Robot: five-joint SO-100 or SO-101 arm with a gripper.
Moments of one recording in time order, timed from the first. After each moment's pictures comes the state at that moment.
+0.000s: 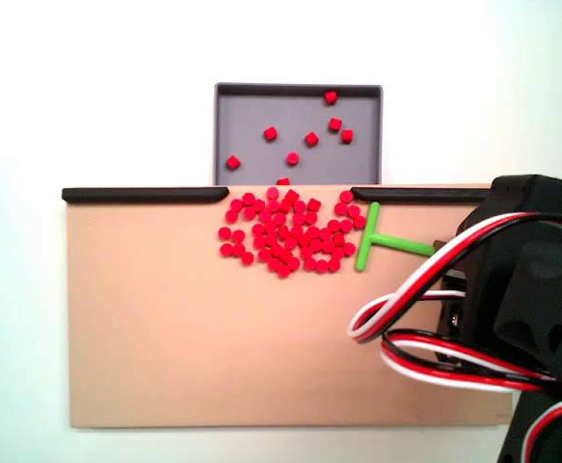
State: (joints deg) arm 19.9 54.9 56.3 85.3 -184.2
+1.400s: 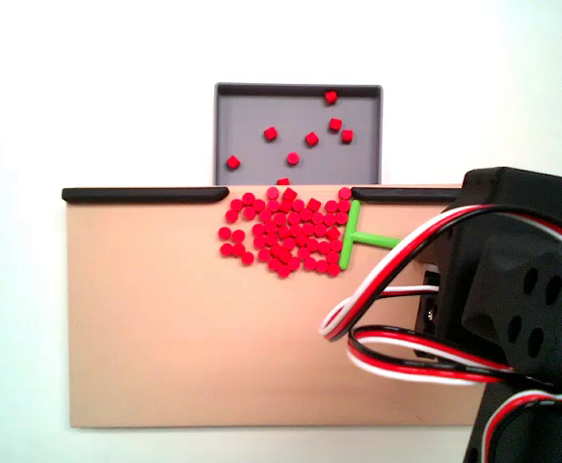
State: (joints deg) arm 18.0 54.9 56.3 85.4 -184.2
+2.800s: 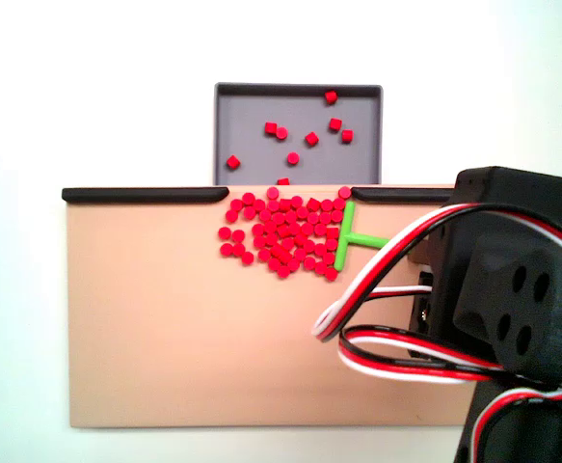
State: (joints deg) arm 17.6 54.9 56.3 85.7 -184.2
